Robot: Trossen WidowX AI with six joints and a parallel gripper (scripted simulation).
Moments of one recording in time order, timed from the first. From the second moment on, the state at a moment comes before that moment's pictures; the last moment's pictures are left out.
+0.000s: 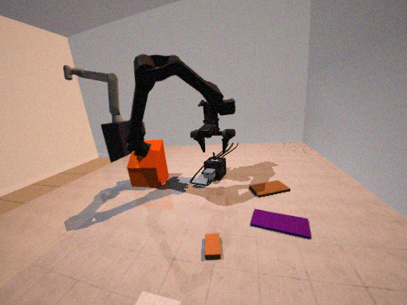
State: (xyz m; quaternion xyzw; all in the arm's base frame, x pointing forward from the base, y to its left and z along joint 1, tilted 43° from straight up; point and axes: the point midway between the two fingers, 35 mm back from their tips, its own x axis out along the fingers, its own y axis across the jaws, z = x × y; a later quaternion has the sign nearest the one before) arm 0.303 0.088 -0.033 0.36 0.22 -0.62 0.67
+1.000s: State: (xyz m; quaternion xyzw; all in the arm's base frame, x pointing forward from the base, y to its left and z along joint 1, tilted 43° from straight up) arm 0.303 0.086 -0.036 0.35 0.22 -0.62 0.67
